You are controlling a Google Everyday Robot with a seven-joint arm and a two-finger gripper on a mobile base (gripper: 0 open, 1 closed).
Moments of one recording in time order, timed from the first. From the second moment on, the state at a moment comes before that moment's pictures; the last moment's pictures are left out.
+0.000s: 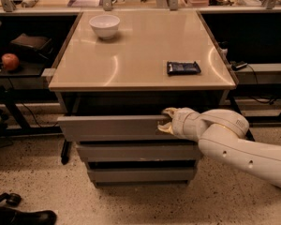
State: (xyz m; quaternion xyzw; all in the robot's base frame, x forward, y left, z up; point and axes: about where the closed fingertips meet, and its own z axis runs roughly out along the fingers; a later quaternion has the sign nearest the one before) arm 0.609 -0.103 0.673 -0.57 0.67 -0.09 0.46
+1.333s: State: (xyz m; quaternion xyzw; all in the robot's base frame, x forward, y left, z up) arm 0.604 -0.095 0.672 -0.59 0.66 -0.09 0.46
